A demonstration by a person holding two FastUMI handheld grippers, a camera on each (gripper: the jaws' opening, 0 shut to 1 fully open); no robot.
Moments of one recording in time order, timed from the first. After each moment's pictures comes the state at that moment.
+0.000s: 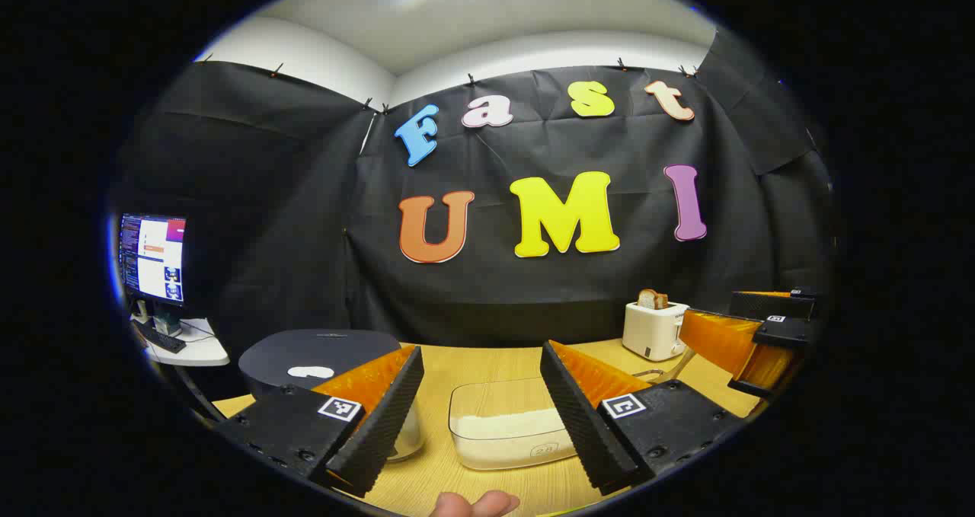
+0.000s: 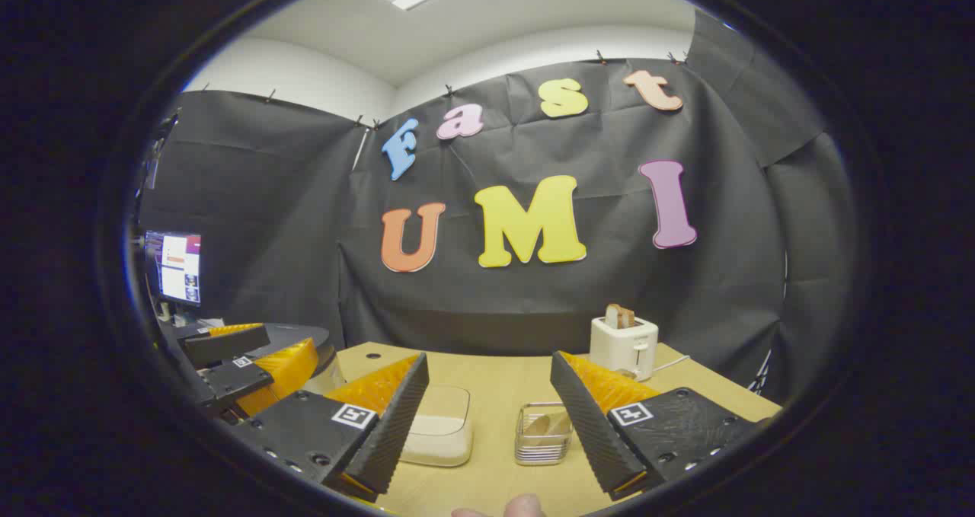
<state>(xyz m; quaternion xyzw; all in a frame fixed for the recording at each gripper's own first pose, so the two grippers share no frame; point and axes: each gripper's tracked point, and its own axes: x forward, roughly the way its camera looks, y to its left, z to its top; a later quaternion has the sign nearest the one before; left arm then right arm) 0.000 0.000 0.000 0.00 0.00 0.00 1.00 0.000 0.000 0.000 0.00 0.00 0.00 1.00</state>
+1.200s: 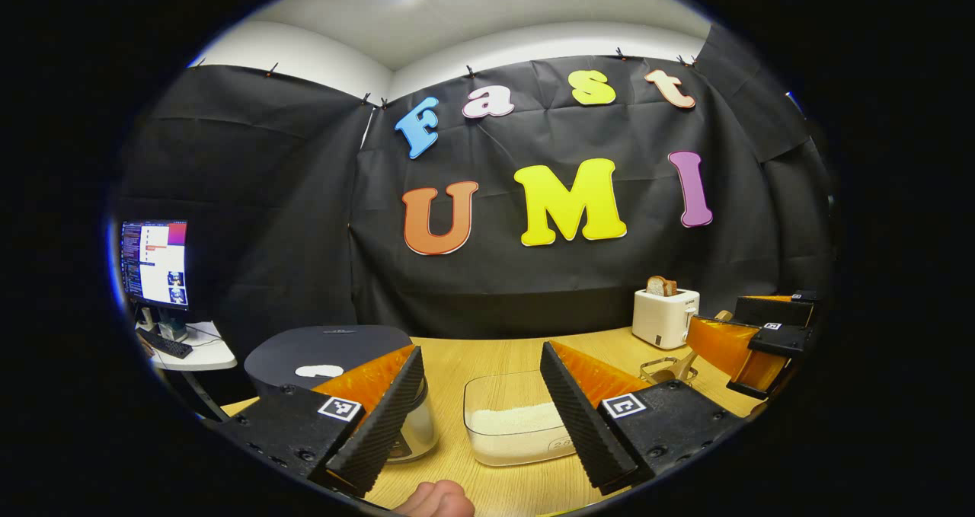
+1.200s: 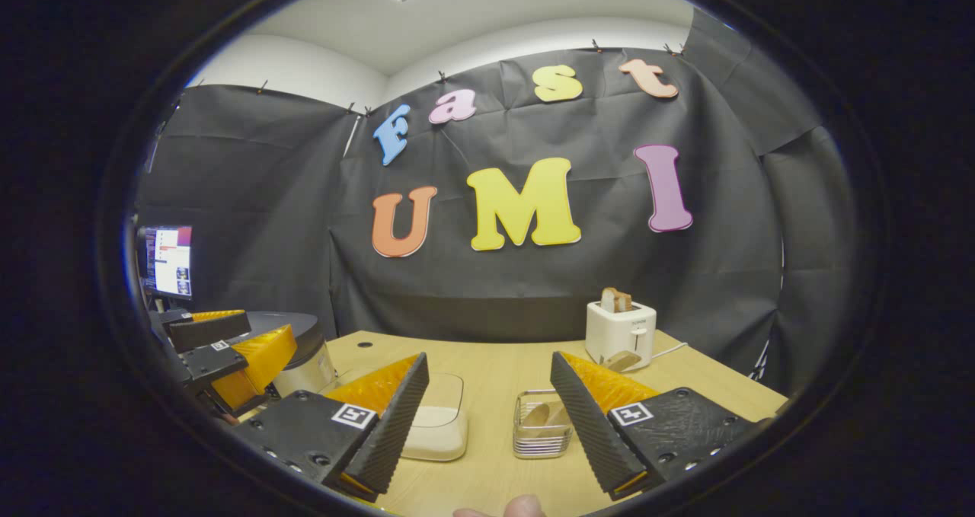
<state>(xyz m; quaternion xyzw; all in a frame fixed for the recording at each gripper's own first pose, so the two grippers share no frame) 0.003 0.011 -0.011 0.01 0.01 0.01 1.00 0.010 -0.007 -0.026 0.01 0.02 -0.02 1.00</state>
